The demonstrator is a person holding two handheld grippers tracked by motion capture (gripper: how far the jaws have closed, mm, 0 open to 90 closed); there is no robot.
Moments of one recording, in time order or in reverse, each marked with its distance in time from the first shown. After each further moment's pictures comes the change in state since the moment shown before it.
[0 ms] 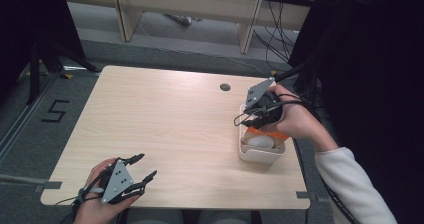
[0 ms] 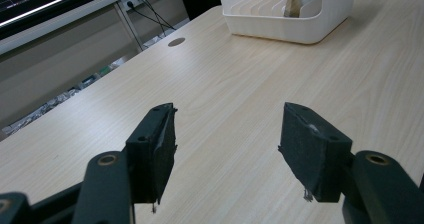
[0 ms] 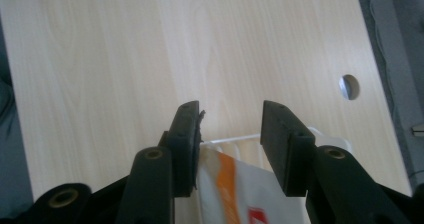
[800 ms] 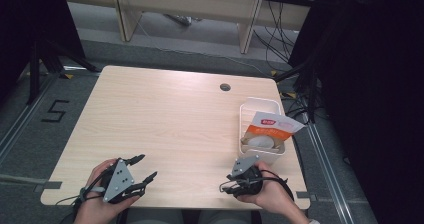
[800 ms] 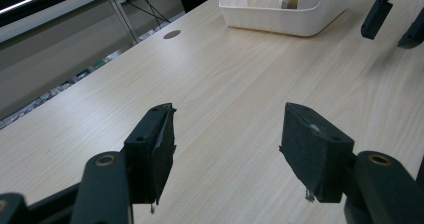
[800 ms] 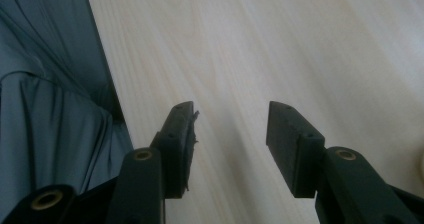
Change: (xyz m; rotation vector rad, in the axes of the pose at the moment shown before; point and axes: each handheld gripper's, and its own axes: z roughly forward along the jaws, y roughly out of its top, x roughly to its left) left arm 0.001 -0.003 0.002 0.031 -0.020 0.006; right arm 0.140 -0.083 0.124 -0.125 0.161 0.245
